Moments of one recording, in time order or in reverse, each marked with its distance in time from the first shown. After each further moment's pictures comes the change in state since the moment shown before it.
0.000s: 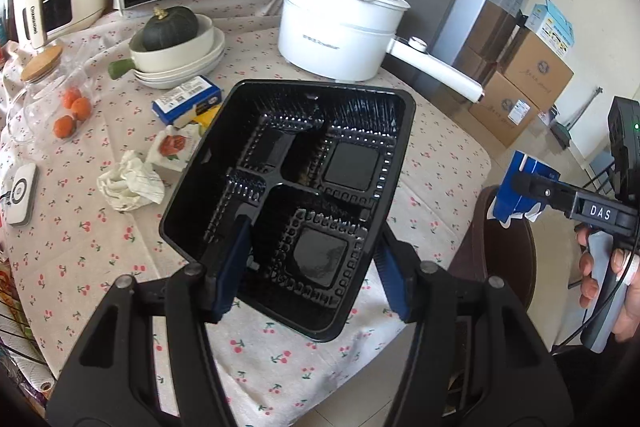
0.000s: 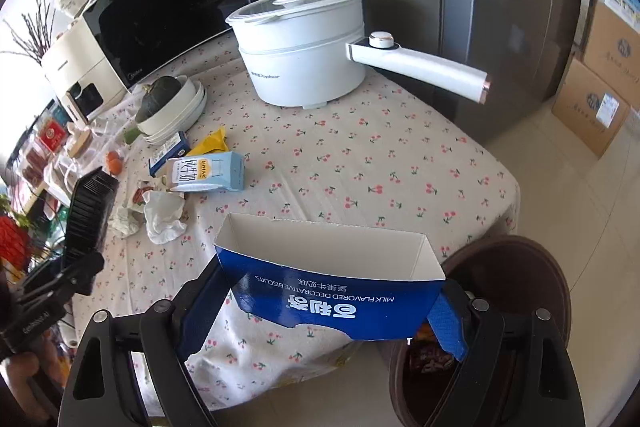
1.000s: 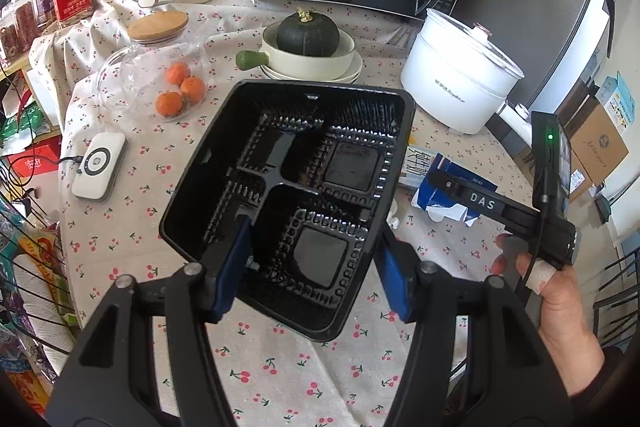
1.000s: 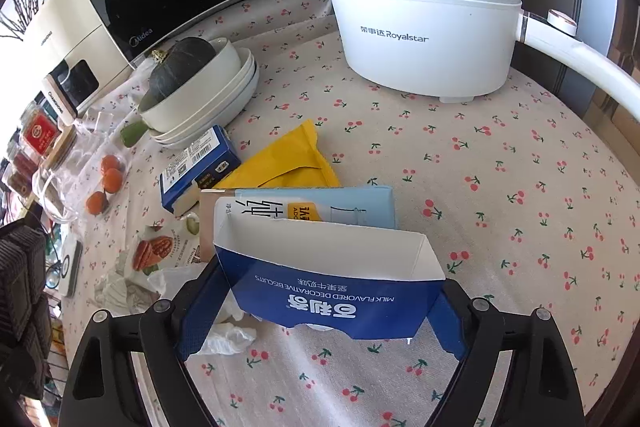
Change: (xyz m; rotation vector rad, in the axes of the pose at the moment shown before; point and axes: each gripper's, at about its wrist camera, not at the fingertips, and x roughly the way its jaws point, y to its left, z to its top) left arm -0.019 0.120 0.010 -0.247 -0.067 0.189; right arm 0.174 0.150 0.046 -0.061 0.011 0.057
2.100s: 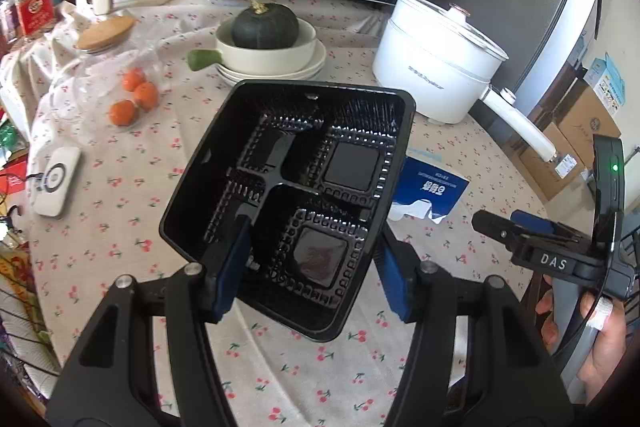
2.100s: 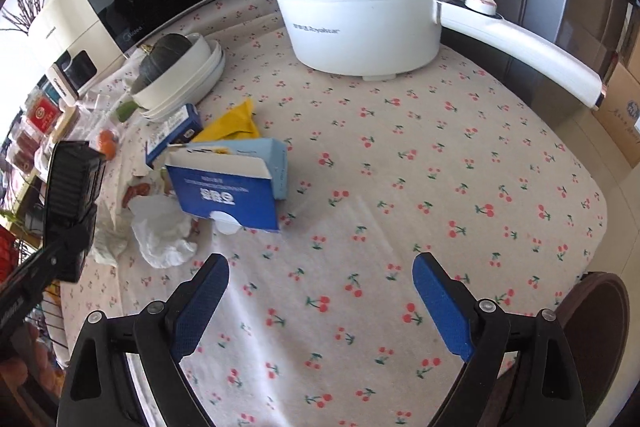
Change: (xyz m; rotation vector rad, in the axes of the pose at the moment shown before) left arm 0.021 -0.031 0.002 0.054 0.002 -0.020; right arm -0.060 -0.046 -0.019 -0.039 0.050 -0.022
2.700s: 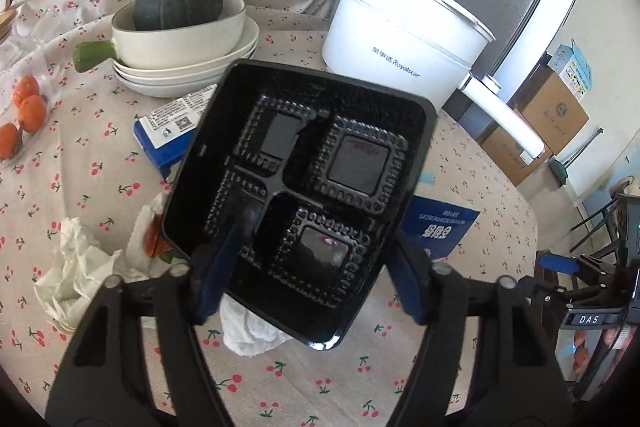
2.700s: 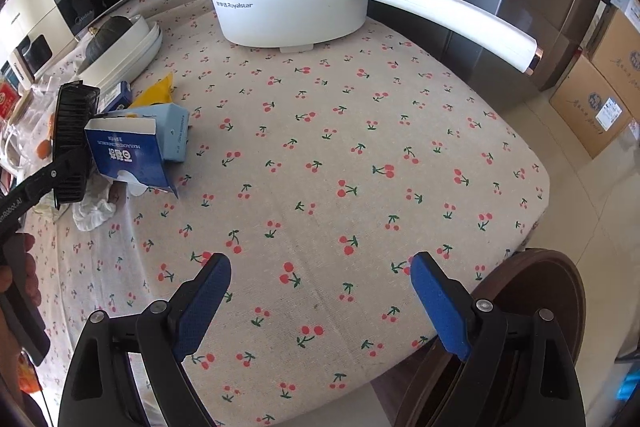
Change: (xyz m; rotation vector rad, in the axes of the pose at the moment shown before) left arm 0.110 -0.024 0.029 0.070 0.035 -0.244; right arm -0.005 -0.073 -0.026 0.020 0.093 -0.178
